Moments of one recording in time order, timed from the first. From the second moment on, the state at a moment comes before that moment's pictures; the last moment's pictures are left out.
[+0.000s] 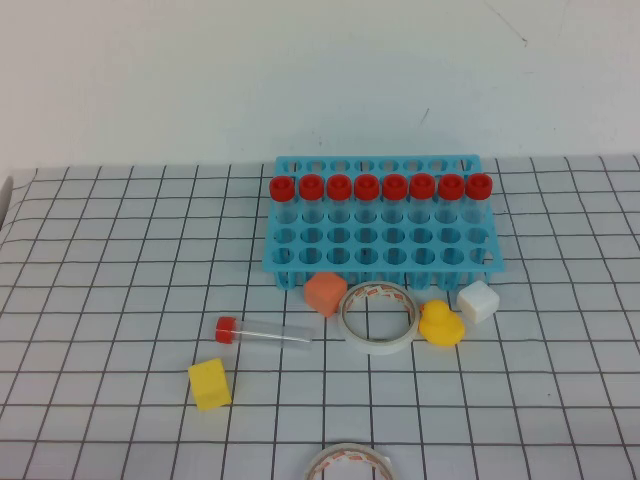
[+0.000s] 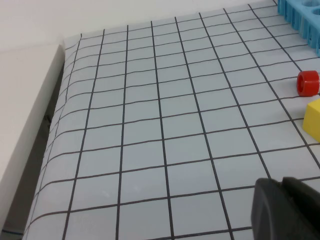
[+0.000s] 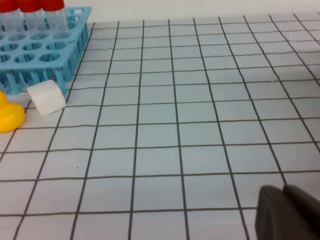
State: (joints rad) right arm 0.01 -0.01 0.02 -0.11 0.40 0.15; left arm 0.00 -0.01 0.02 -0.14 0.35 0.19
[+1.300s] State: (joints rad) right arm 0.01 -0.01 0.02 -0.03 0.40 0.15; left arm 0.00 -0.01 0.02 -0.83 0.17 -0.06
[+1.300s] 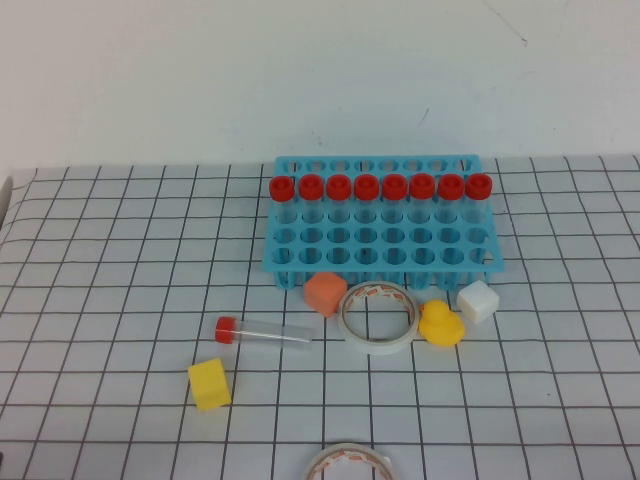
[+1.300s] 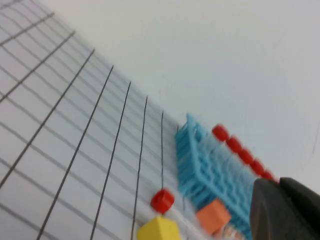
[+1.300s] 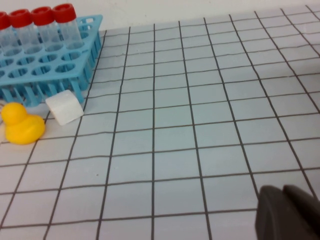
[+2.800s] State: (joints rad) right arm 0.01 -0.01 0.02 0.01 0.36 0.15; left arm -0.59 1.43 -1.13 0.02 0.91 0.19
